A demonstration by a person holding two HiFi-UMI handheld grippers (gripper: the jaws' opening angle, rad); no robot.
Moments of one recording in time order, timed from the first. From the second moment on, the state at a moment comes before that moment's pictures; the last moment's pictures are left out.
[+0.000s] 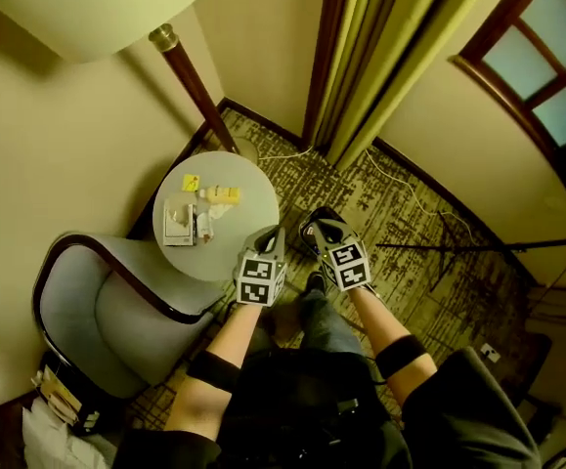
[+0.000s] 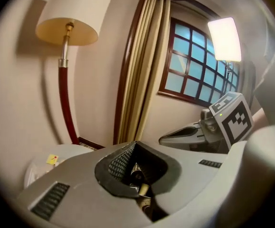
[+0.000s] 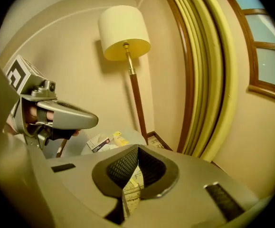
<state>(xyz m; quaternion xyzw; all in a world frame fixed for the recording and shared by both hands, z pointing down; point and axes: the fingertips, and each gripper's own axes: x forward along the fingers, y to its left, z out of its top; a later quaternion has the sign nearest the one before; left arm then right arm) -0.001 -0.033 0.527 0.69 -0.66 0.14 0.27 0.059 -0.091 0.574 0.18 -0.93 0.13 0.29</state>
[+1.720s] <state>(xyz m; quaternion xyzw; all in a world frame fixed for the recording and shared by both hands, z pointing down) -0.152 0.157 0.502 0.50 -0.81 0.08 0.28 -0.092 0.053 0.536 -0.06 -0.95 0.04 0.31</state>
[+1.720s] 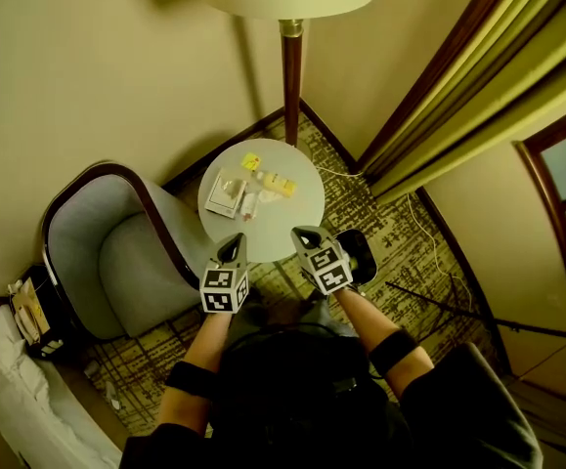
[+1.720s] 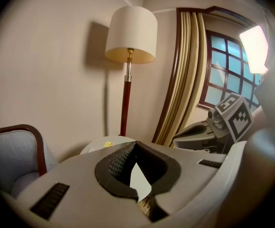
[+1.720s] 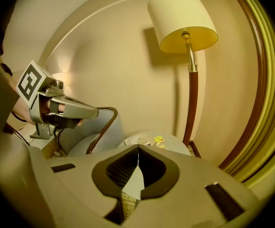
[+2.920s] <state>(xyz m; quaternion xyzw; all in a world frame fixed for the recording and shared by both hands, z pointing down) -0.225 0.145 0.591 0.45 -0.84 0.02 0.32 -0.251 -0.039 0.791 -0.13 -0.85 -0.07 0.51</state>
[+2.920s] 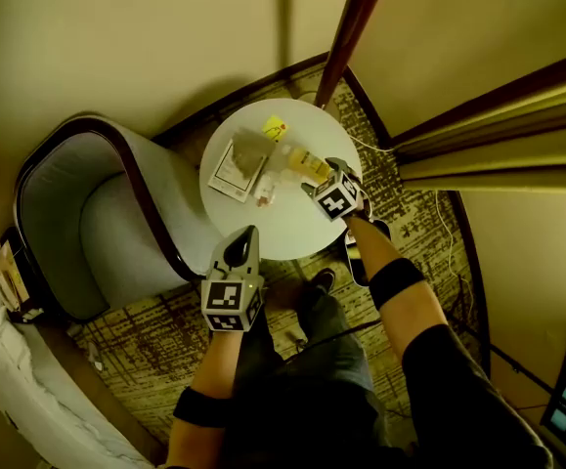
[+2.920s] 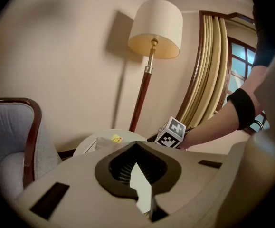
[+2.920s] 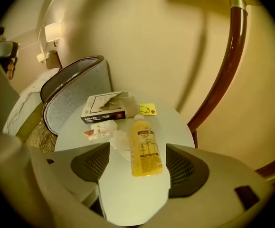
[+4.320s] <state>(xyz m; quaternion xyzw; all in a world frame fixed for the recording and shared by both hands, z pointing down) -0.210 0.159 0.604 0.44 -0.83 0.02 0.33 -0.258 -0.041 0.768 -0.14 -0.85 -0.05 0.51</state>
